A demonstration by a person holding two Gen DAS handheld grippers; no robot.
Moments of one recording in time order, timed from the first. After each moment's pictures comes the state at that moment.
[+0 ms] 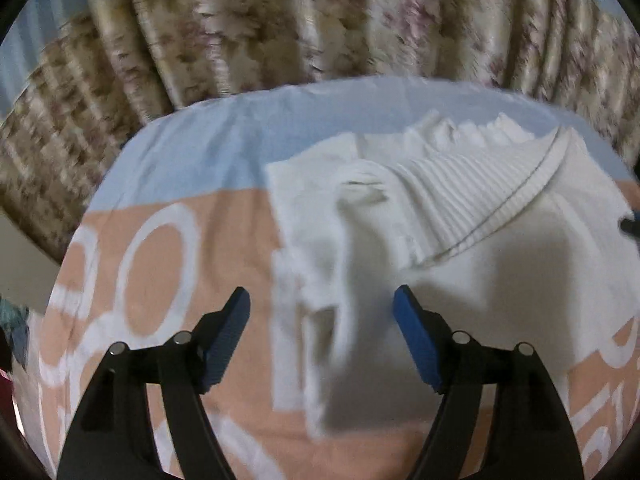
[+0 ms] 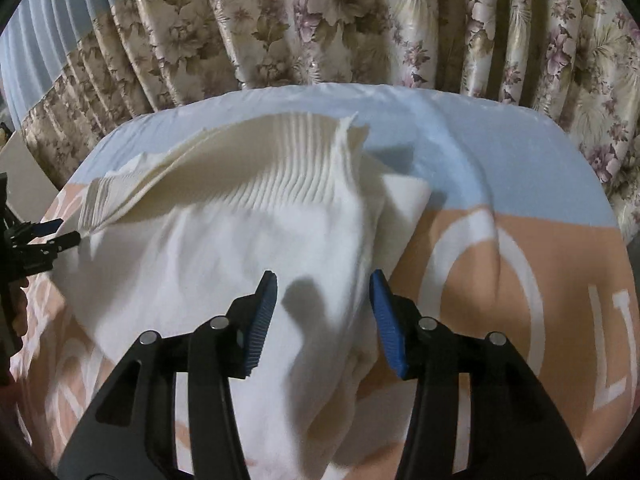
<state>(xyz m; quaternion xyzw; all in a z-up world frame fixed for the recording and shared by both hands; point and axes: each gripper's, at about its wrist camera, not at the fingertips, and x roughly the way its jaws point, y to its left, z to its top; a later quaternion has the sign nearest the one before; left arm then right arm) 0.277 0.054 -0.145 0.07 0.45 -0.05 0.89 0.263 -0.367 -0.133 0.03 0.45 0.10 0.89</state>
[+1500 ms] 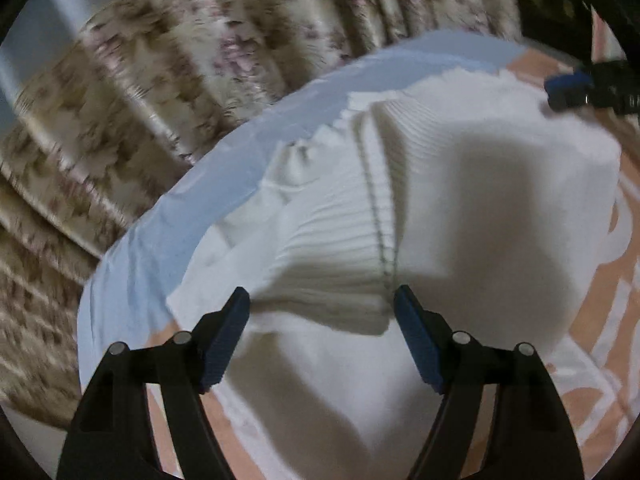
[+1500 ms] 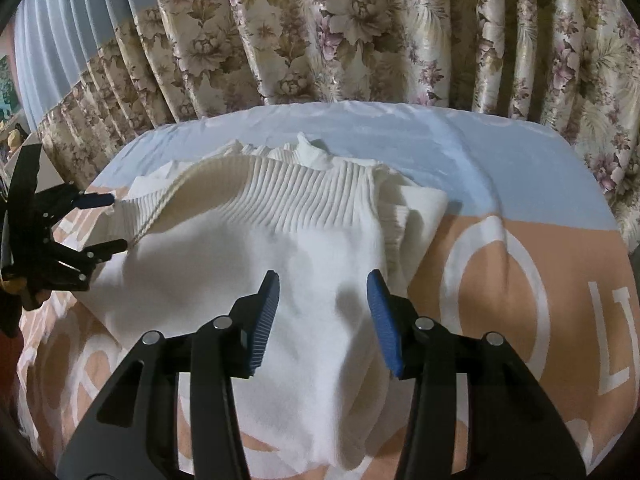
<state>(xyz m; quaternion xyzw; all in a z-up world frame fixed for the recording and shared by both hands) 0.292 -0.042 -0.158 0.32 0.37 -0.26 0.83 0.249 -0.356 -0.117 0.04 0.43 0.12 0.90</state>
